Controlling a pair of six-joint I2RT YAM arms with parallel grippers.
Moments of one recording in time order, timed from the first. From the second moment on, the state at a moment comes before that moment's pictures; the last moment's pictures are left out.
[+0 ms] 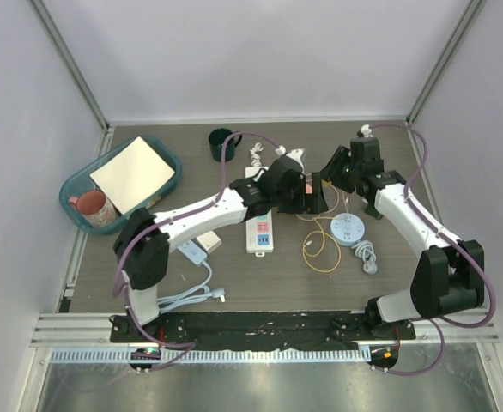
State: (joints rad) left arm -0.95 1.90 1.57 -0.30 0.06 -0.77; right arm 0.18 1.43 1.11 -0.35 0.00 0.60
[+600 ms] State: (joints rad) left arm -0.95 1.48 1.20 -0.42 -0.06 -0.70; right arm 0.40 1.23 0.64 -0.23 -0.11 0.71
